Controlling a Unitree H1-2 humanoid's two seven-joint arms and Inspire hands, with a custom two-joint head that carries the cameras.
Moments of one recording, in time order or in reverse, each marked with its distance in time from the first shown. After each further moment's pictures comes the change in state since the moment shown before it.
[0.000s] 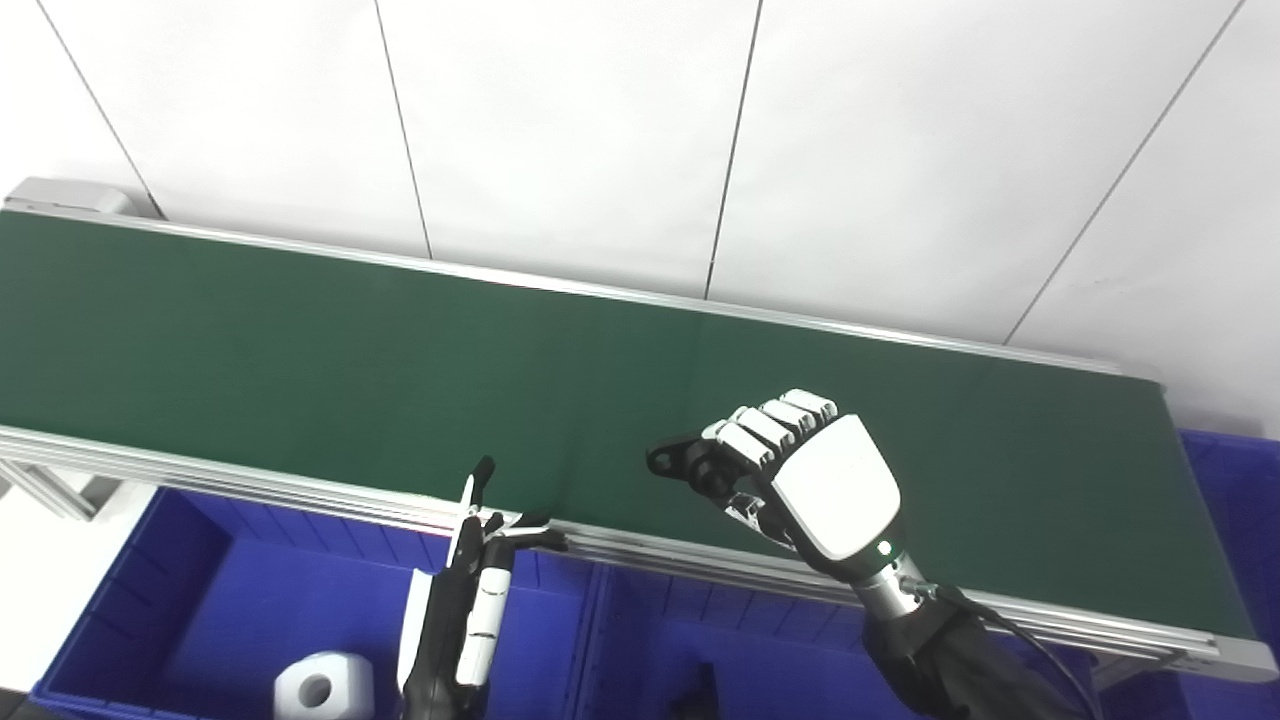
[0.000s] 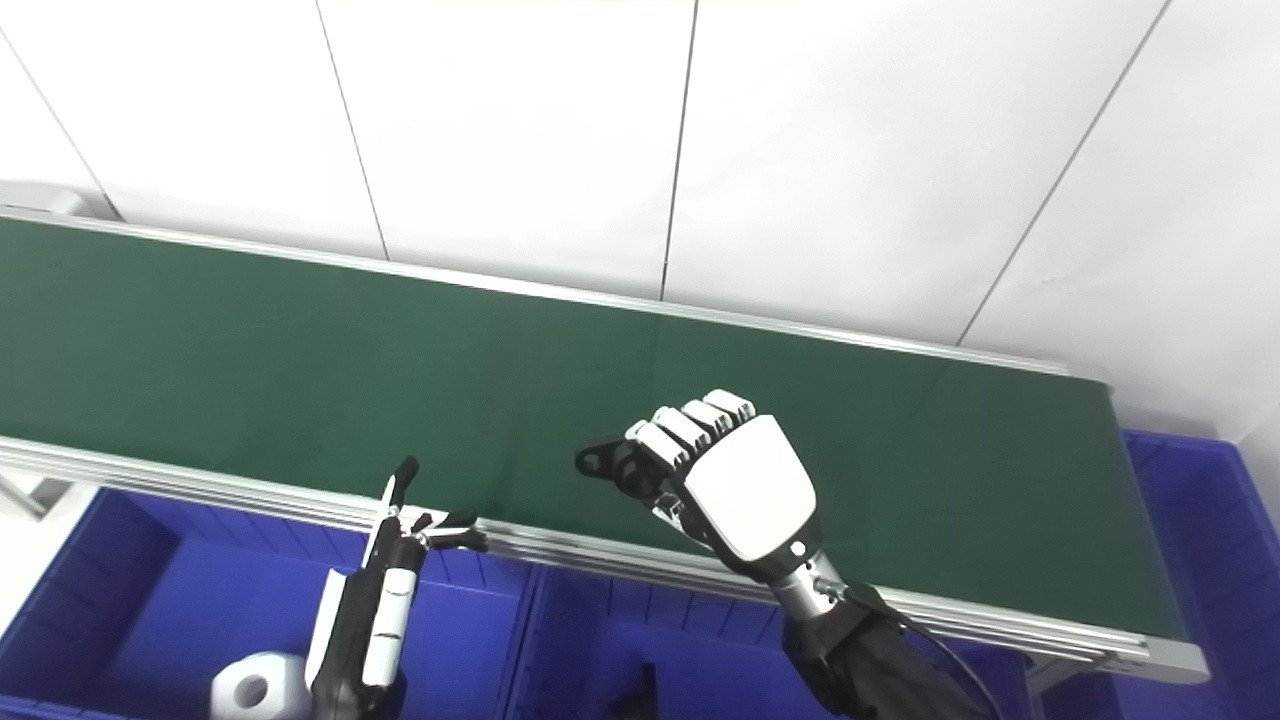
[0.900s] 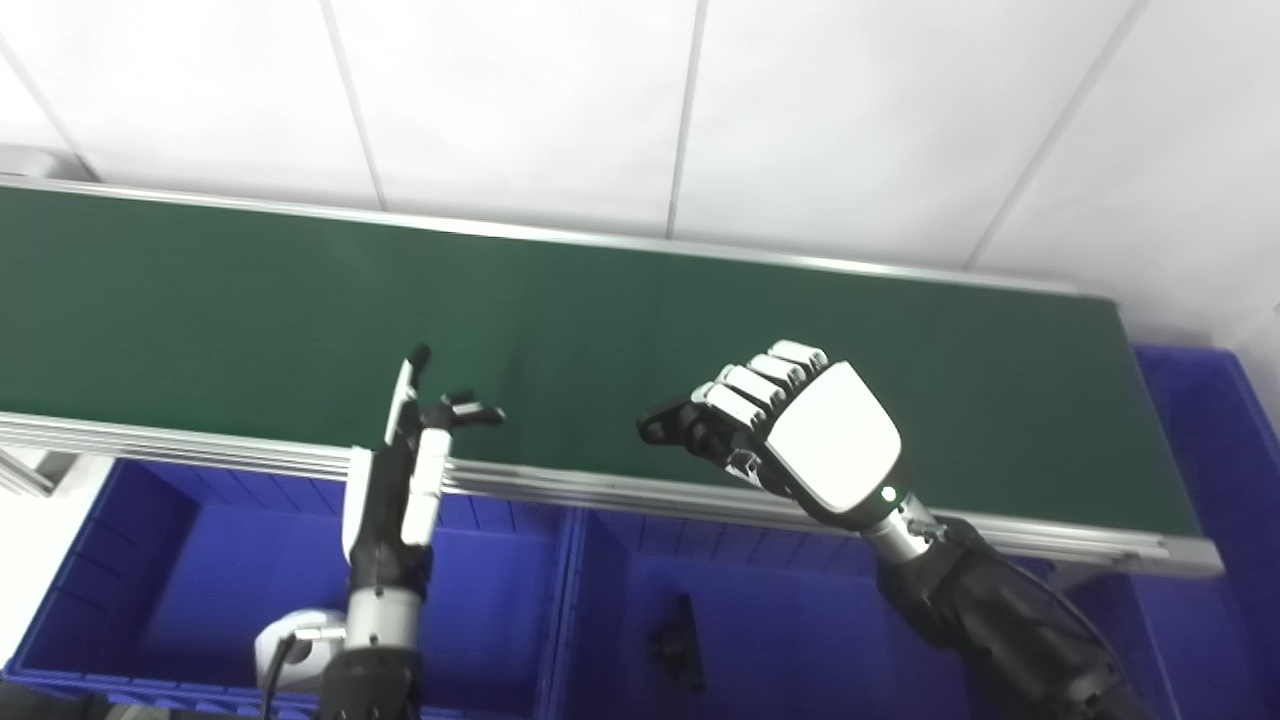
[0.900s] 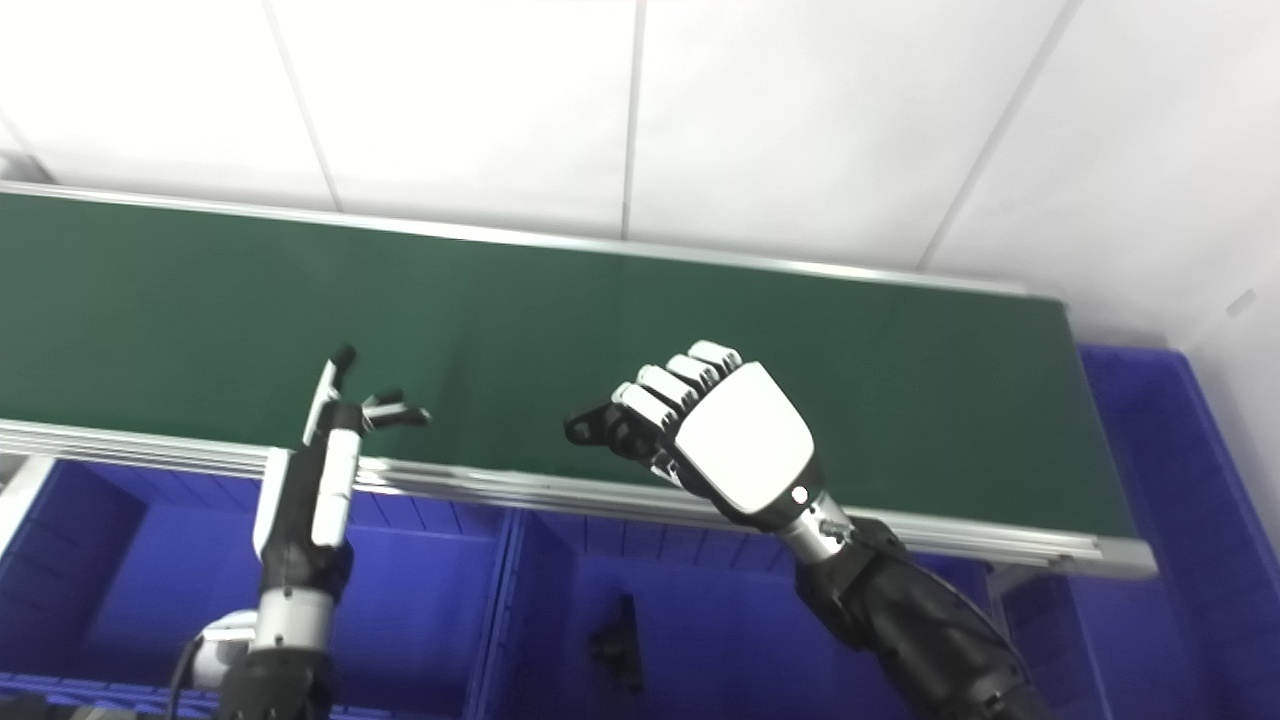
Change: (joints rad) left arm -0.169 0.060 0.086 -0.055 -0.019 0.228 -0.002; right arm 0.083 -0.085 -0.051 -0.133 -0.057 -0.044 0.099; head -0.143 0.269
